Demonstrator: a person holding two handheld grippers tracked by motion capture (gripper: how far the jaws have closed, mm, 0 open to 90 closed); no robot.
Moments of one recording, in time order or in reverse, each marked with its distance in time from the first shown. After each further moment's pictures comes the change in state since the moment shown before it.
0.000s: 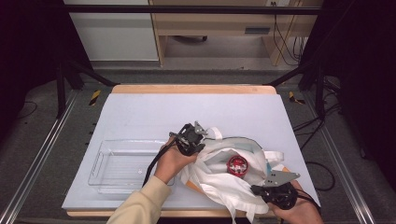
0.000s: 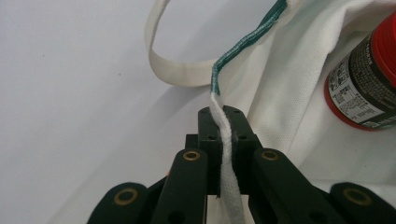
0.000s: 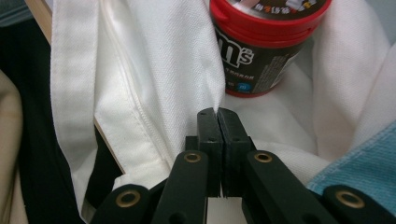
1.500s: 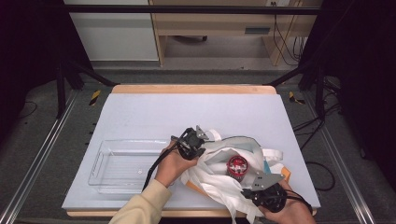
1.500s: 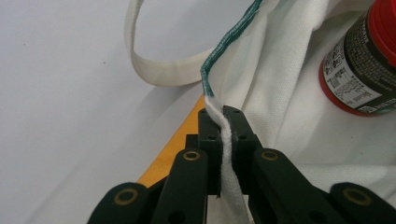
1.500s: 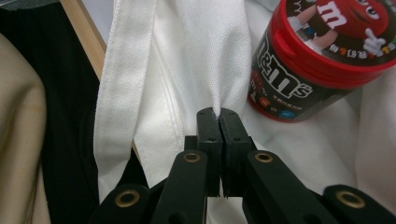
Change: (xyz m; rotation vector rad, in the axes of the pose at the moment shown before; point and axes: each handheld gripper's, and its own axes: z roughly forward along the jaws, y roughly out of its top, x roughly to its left) left arm -0.007 -0.006 0.006 0.029 -0.006 0.013; right arm 0.023 0.021 0.010 0.056 0.041 -0.091
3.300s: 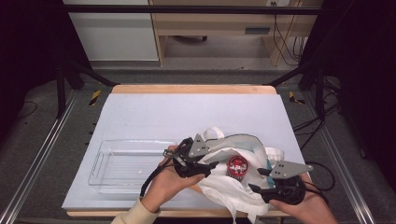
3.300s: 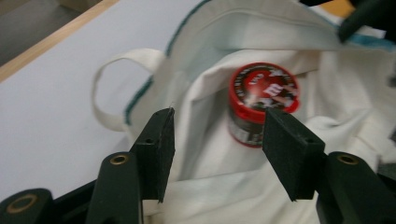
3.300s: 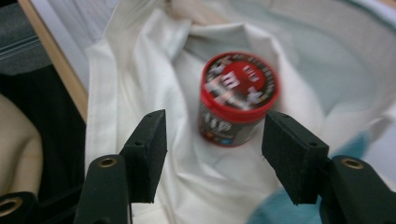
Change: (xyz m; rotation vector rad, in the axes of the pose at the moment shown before) left arm -0.058 -0.005 -0.071 -0.284 -0.075 0.083; right arm -0.022 0.013 -0.051 -0.160 -0.081 0.074
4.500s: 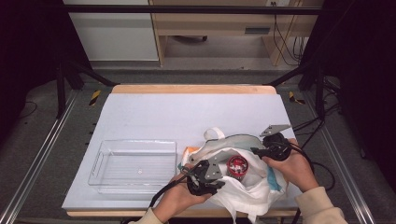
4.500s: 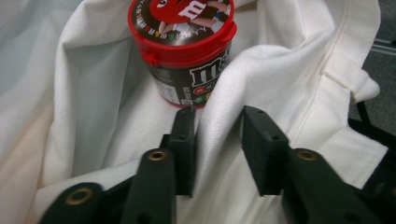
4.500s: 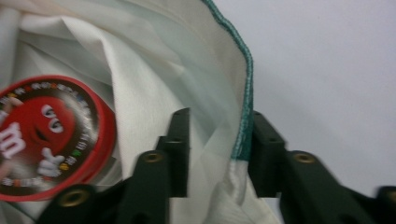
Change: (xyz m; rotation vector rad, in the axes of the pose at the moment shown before) left arm -0.031 -0.037 0.049 0.138 -0.122 0.118; right arm -0.091 0.027 0.068 0.186 -0.160 0.114
